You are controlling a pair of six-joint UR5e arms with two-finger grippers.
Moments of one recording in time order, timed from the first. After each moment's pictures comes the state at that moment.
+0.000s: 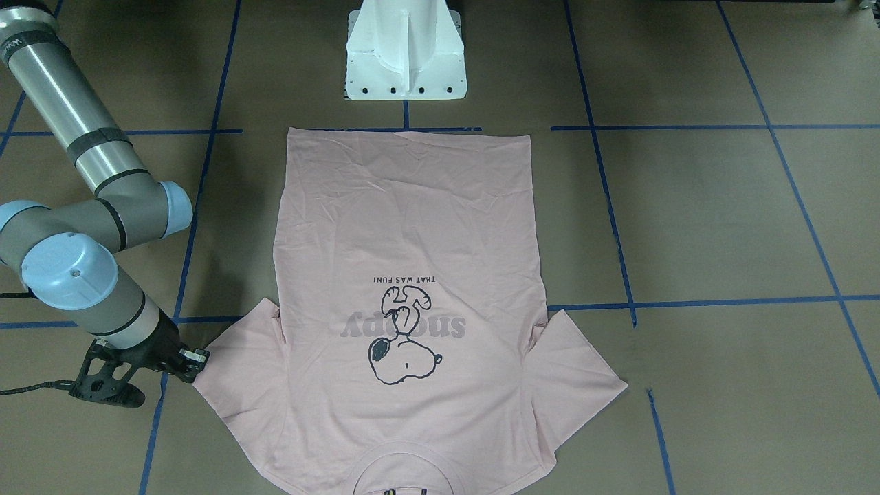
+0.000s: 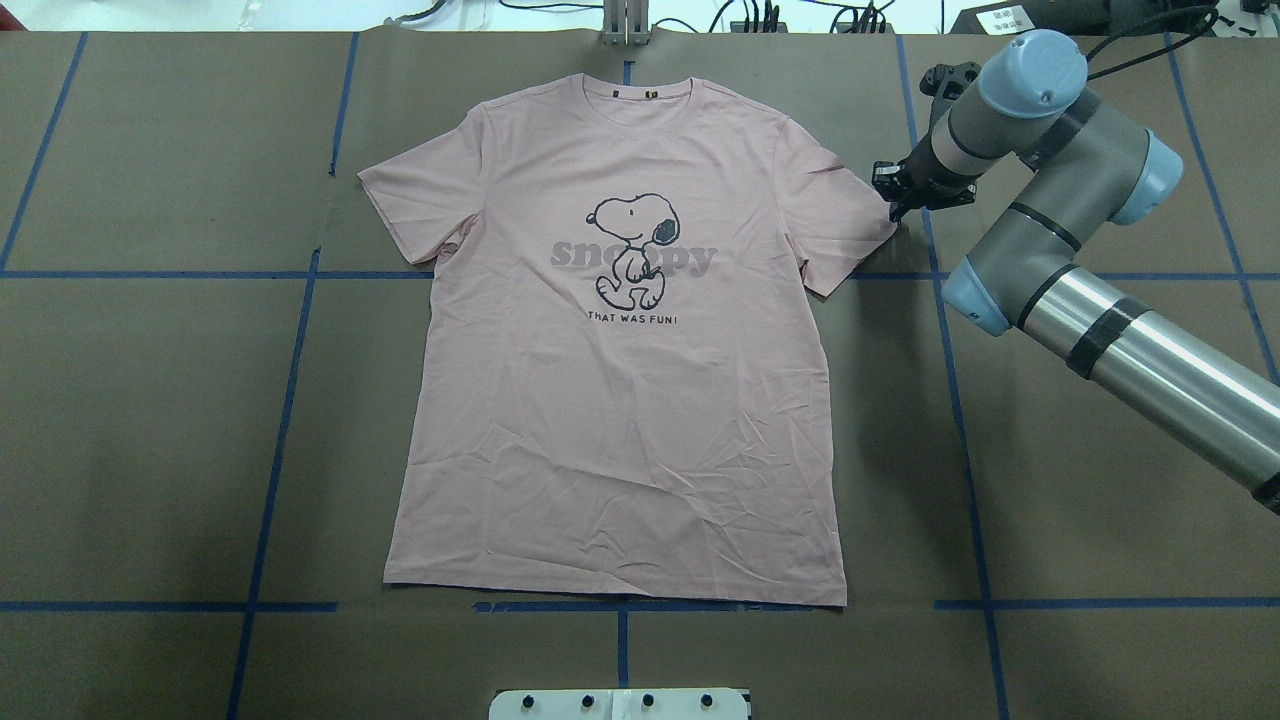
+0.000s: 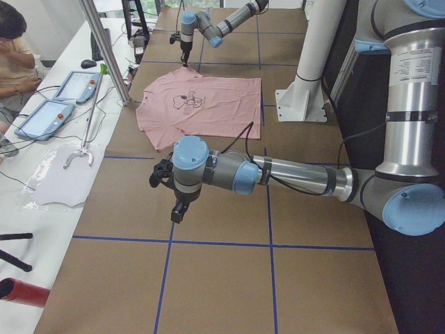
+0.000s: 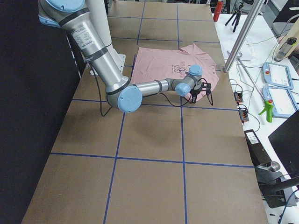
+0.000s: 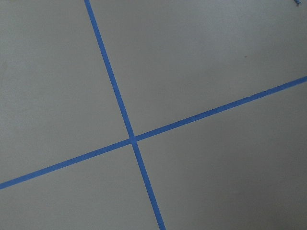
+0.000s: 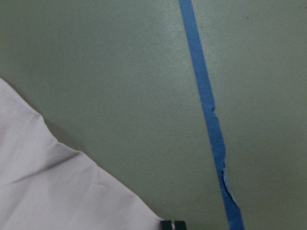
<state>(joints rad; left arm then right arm) -1.57 -1.53 -1.75 -1.70 -2.40 0.15 0.92 -0.95 1.10 -1.00 2.02 1.12</state>
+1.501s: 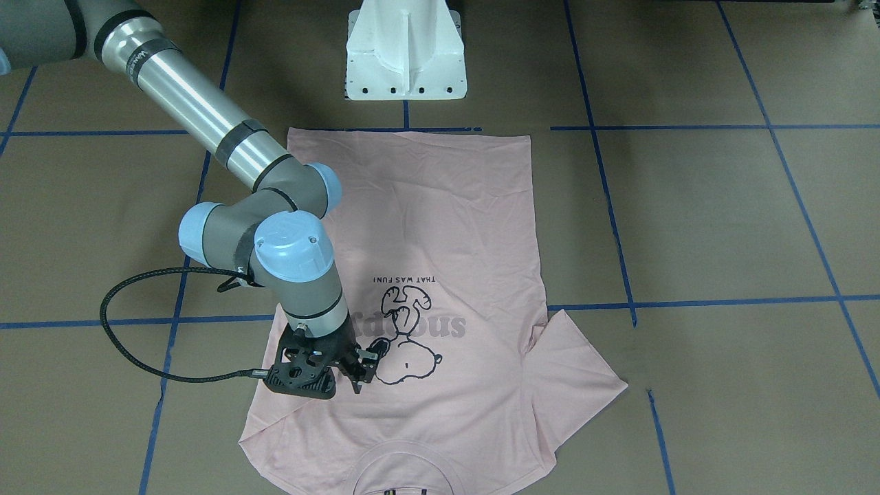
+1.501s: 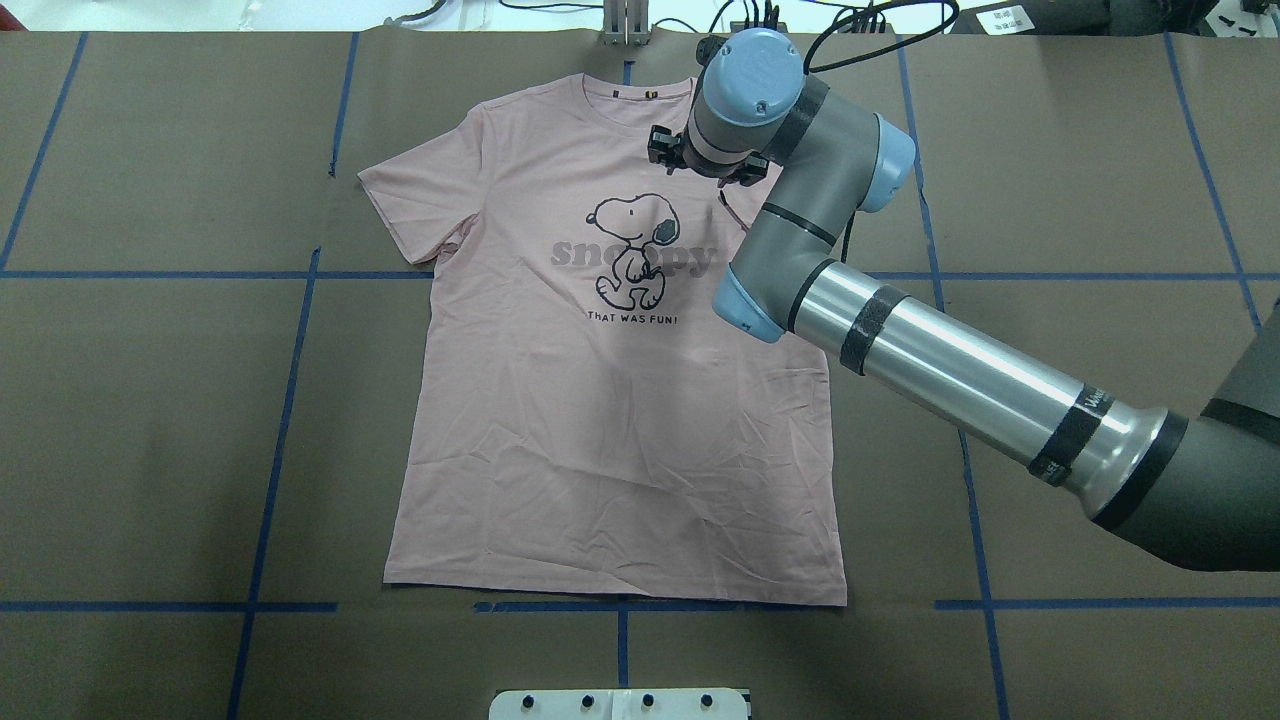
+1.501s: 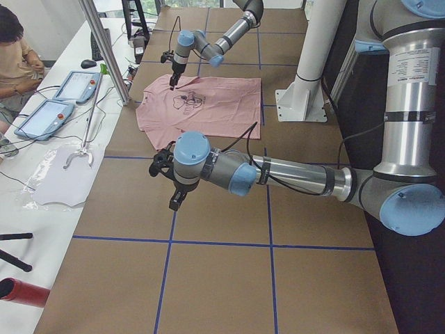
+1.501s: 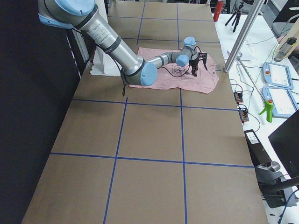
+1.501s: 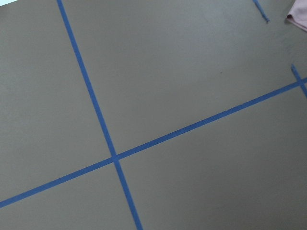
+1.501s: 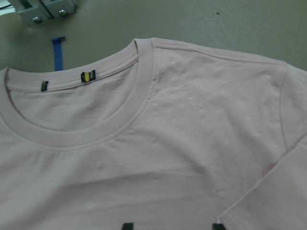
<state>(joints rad) -1.50 -1.55 -1.74 -1.92 -2.47 -0.10 0.75 -0.60 0.94 -1.00 1.77 1.31</state>
